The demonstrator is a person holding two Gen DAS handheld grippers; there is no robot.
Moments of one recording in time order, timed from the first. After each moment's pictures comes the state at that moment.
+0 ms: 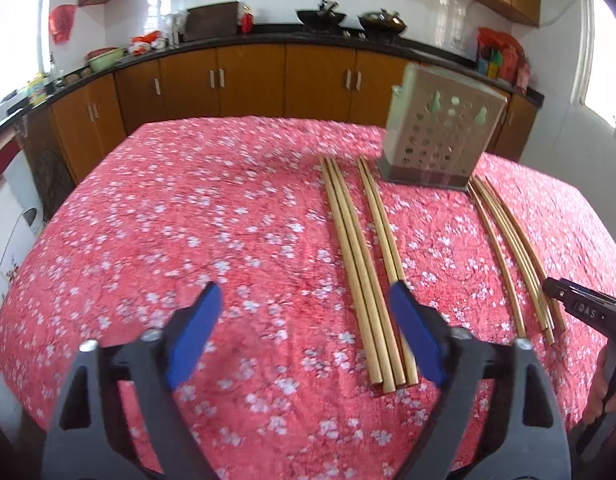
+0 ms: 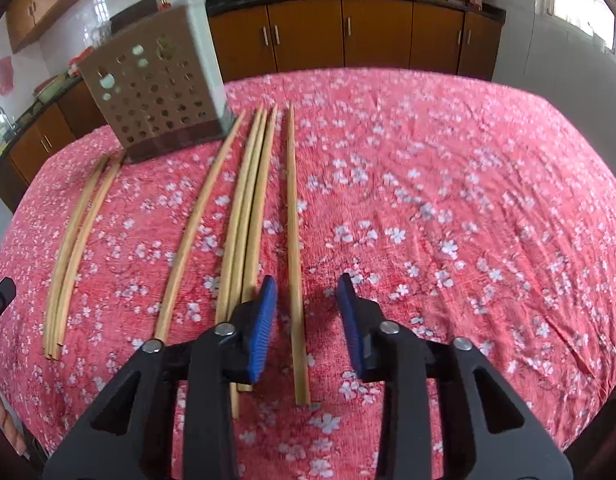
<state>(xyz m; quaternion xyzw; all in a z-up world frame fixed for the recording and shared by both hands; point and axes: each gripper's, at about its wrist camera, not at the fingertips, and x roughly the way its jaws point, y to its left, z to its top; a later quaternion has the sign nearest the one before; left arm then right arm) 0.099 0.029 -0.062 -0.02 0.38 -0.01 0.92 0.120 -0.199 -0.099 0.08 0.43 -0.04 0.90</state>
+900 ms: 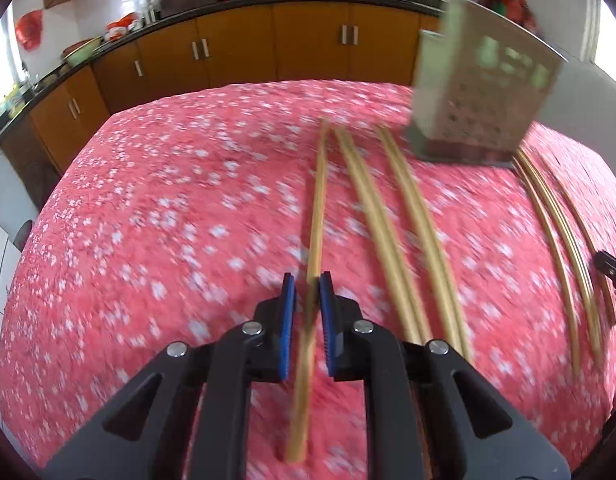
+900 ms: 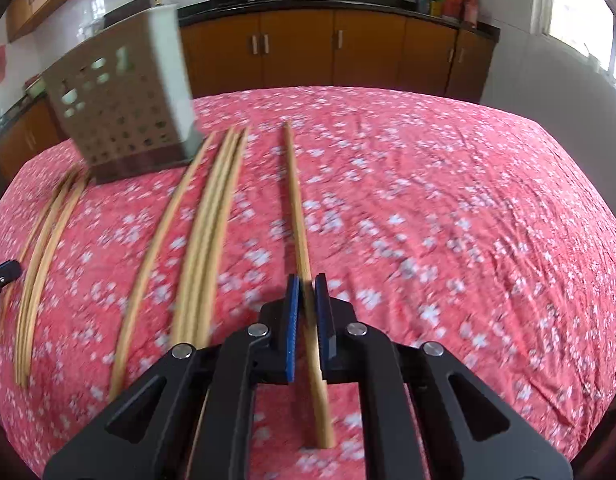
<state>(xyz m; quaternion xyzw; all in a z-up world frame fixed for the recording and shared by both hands) 0.189 0.040 -0.092 0.02 0.44 0.00 0.90 0.165 -0.225 -0.107 0.05 0.42 -0.07 0.90</state>
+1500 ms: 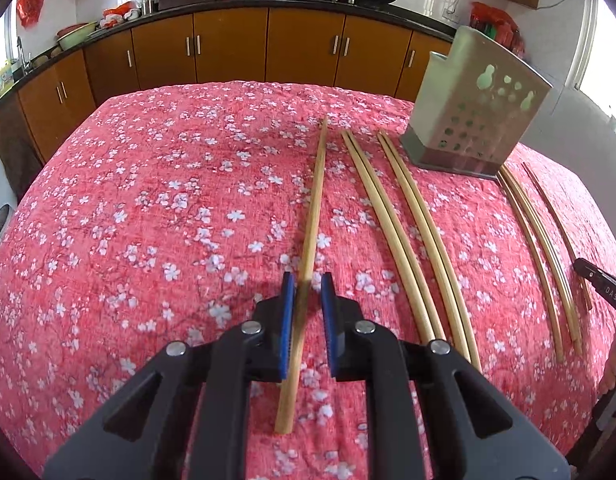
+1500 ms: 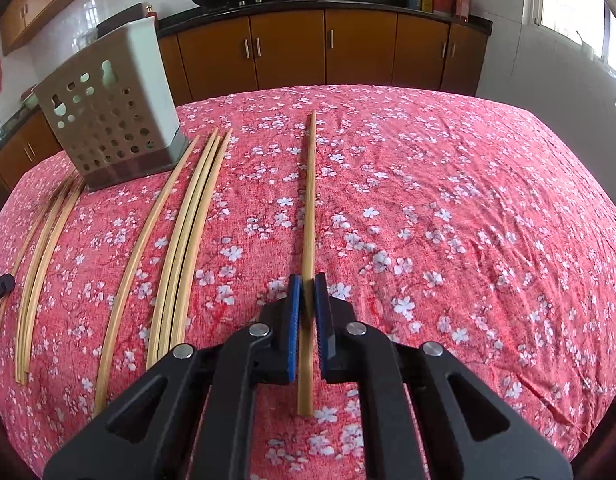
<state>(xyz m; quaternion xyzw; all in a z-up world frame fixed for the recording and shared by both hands) 0.154 0.064 -0.090 -0.03 0.43 -0.05 0.90 0.151 -0.236 -0.112 0.06 0.42 -0.06 0.90</state>
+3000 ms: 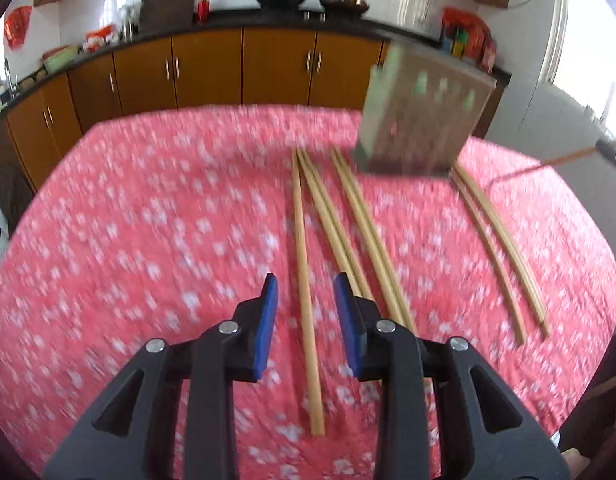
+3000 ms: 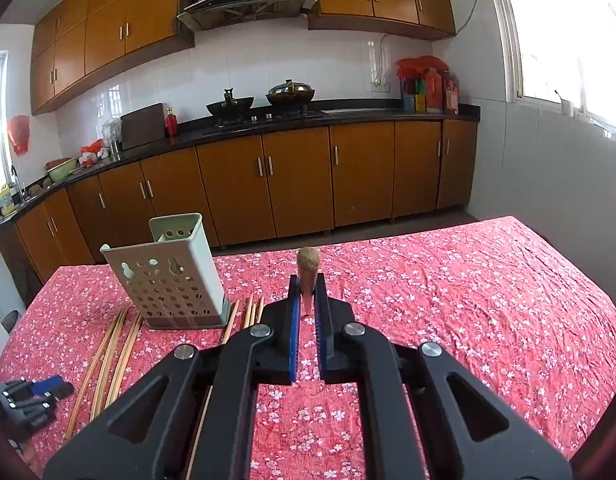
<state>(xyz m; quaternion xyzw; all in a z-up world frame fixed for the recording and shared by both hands) 0.128 0.042 -0.079 -0.01 0.41 -0.08 0.91 0.119 -0.235 0.014 0.07 0.23 -0.06 0.97</state>
